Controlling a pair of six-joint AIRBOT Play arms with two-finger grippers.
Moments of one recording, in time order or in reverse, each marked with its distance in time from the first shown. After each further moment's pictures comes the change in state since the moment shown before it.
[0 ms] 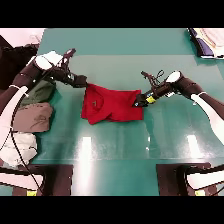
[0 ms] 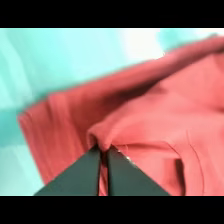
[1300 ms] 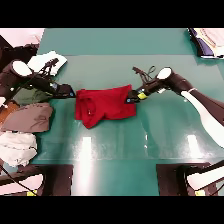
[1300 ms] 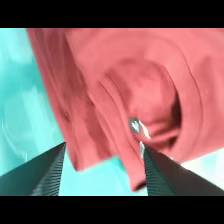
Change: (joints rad) left arm 0.089 0.222 -0.206 0.142 -0.179 -0.154; right arm 0.063 -0.063 0.100 0.037 -0.024 -0.001
